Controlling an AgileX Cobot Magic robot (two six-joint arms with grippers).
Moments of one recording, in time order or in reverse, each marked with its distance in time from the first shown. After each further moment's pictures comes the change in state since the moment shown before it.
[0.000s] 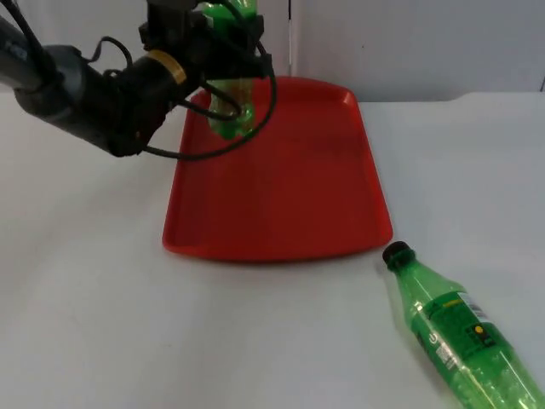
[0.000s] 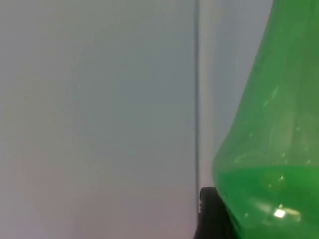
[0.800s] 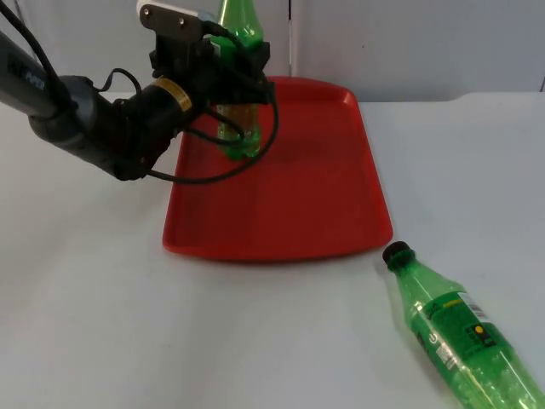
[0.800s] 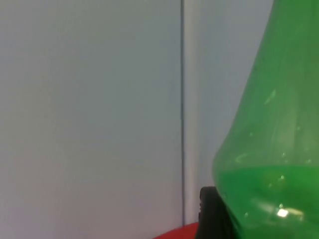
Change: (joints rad) right arm 0.000 0.000 0.000 0.000 0.000 0.000; left arm 0.000 0.069 -0.019 0.045 -0.051 -0.032
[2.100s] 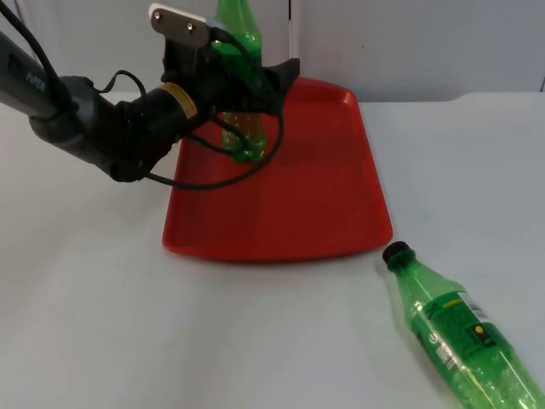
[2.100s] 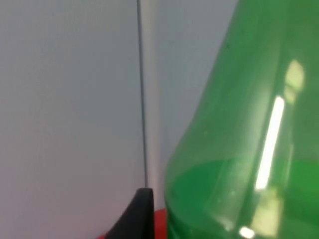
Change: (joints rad) right arm 0.000 0.000 0.000 0.000 0.000 0.000; left arm 0.000 0.000 0.000 0.109 0.016 -0.085
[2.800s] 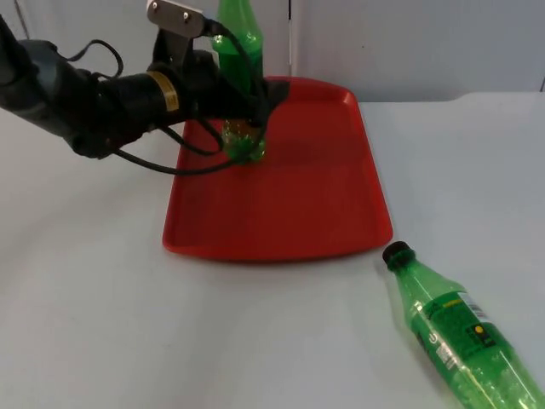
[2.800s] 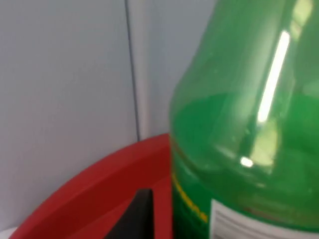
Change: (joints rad) right arm 0.000 0.000 0.000 0.000 0.000 0.000; left arm 0.039 -0.140 0.114 0.203 0.225 -0.148
